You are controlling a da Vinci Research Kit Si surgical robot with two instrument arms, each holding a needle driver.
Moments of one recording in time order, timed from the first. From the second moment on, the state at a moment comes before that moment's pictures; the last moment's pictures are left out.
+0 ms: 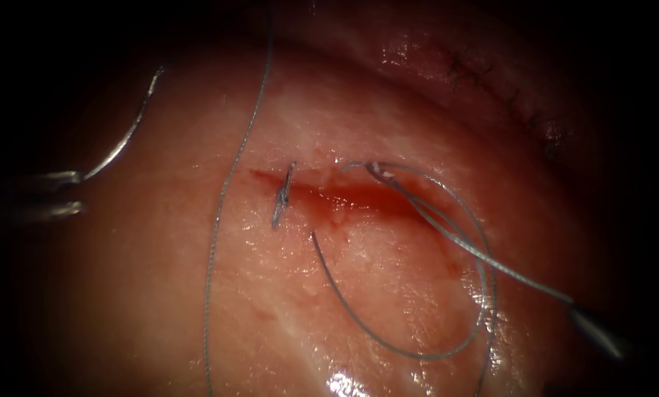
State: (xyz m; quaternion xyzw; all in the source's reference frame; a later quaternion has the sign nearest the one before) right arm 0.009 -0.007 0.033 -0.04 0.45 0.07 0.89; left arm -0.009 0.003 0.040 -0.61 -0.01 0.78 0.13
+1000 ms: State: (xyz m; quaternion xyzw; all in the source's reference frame) right arm 0.012 0.001 0.037 0.03 0.50 0.16 0.85; left arm -0.010 0.003 0.041 -0.61 0.00 0.78 0.13
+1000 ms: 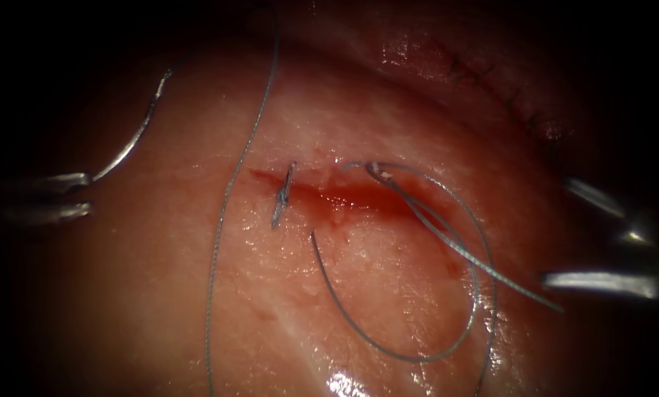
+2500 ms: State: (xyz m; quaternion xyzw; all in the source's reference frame) right arm 0.019 -0.006 0.046 0.10 0.39 0.19 0.90; left arm -0.010 0.002 0.041 -0.60 0.00 0.79 0.13
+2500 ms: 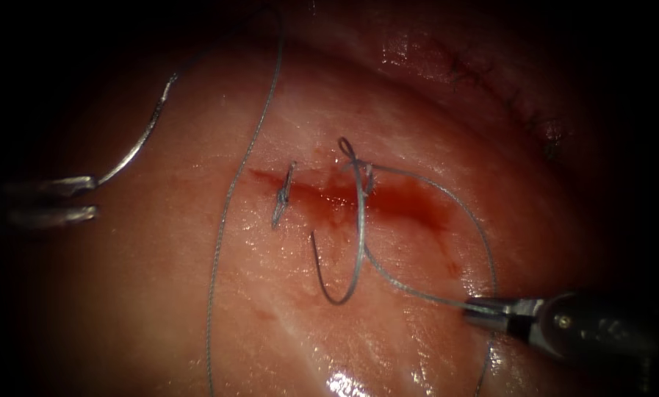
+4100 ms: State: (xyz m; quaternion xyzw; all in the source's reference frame) right arm 0.032 0.008 0.038 -0.07 0.54 0.20 0.81; left arm -0.009 0.003 0.042 -0.60 -0.01 0.79 0.13
